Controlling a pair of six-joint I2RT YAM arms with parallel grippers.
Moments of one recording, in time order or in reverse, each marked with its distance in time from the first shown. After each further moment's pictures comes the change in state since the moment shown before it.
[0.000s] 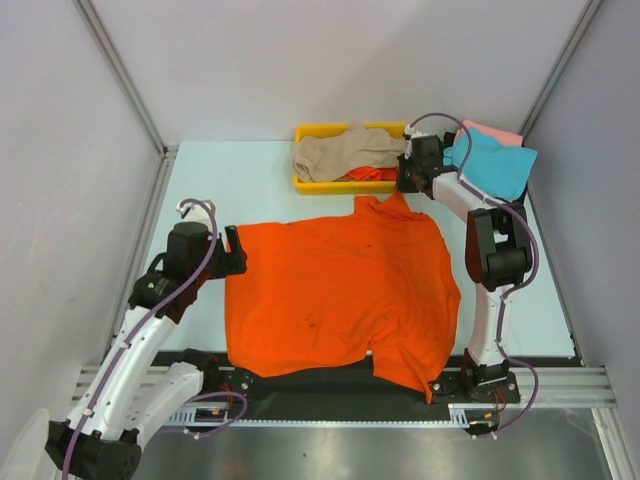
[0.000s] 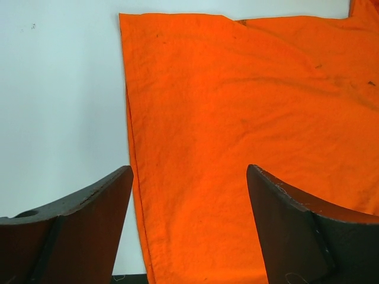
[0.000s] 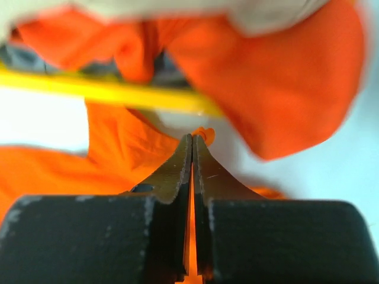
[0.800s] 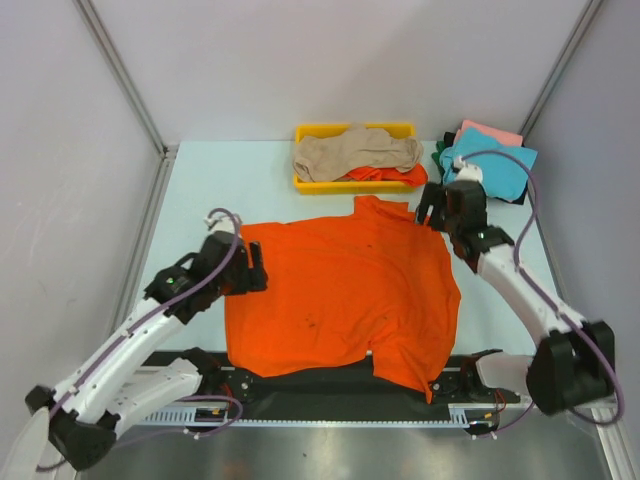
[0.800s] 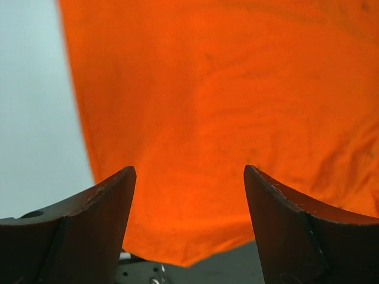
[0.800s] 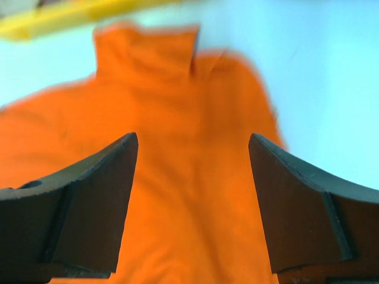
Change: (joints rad) left arm -0.263 0.052 0.047 -0.166 -0.100 -0.217; right arm 0.037 -0.781 -0.615 0.053 0.275 0.139
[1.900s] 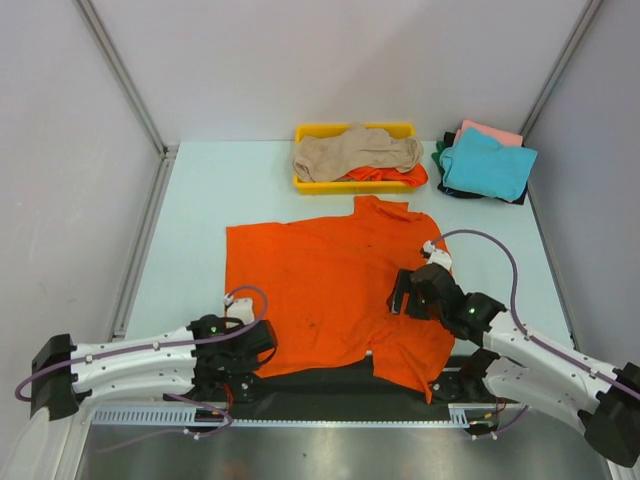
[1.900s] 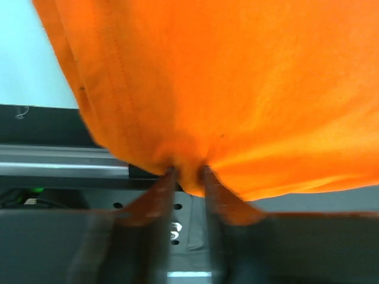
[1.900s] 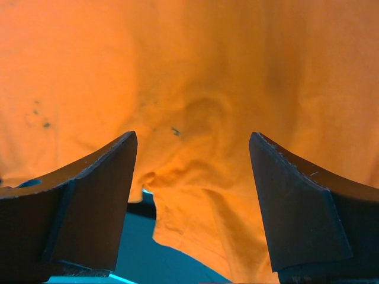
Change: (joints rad) left arm -0.662 -0.033 -0.471 -0.152 -0.018 -0.747; right arm 0.515 -0.446 -0.464 -0.283 0.044 0.452
